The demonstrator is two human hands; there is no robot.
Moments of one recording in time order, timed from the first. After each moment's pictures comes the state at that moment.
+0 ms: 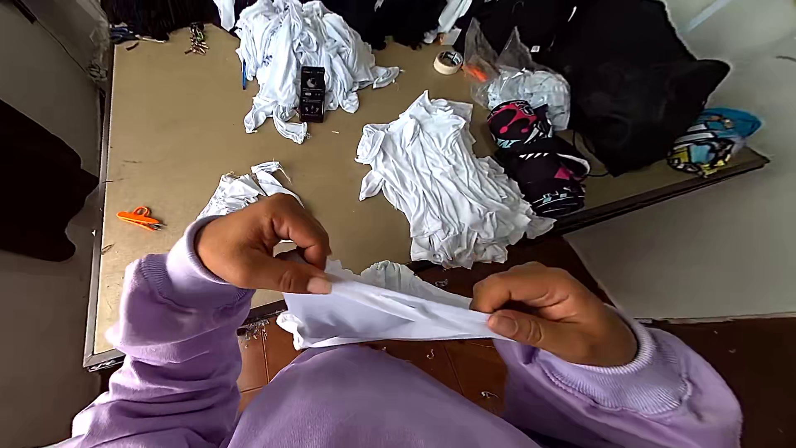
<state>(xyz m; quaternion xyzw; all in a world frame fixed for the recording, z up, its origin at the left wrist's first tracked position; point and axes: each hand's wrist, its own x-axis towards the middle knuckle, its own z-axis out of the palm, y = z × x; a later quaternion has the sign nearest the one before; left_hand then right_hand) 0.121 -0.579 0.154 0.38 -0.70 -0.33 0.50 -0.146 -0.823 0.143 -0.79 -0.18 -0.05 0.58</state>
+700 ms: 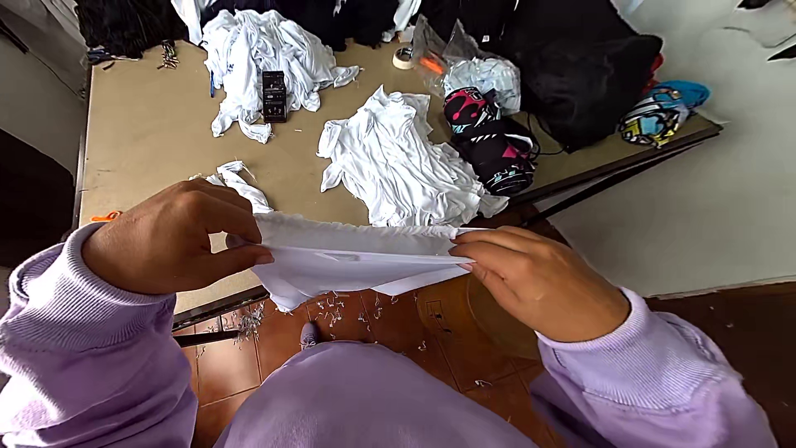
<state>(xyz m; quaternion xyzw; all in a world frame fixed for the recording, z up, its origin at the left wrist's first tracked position) 0.052 -0.584 0.195 0.65 -0.72 -0.05 0.24 -0.237 -0.878 0.143 -0.98 -0.04 -0.17 0.09</state>
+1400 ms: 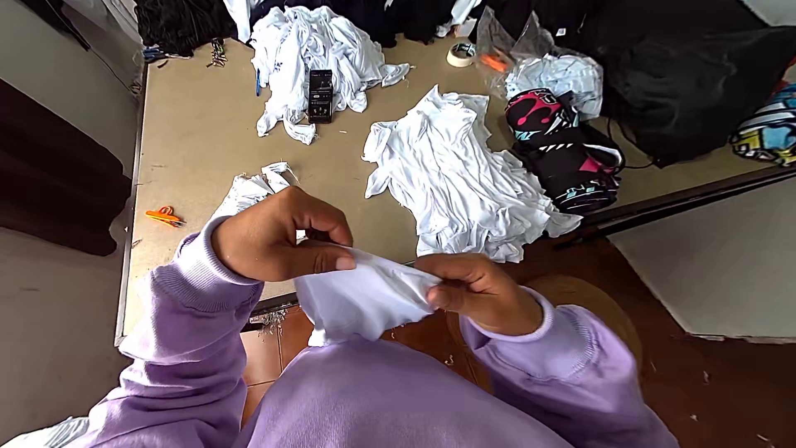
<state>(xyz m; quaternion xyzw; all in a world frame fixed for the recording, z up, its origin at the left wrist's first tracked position) 0.085 -0.601 0.173 0.50 -0.71 -0.24 0.43 -0.123 -0.813 0.096 -0.70 -0.20 -0.09 0.68</state>
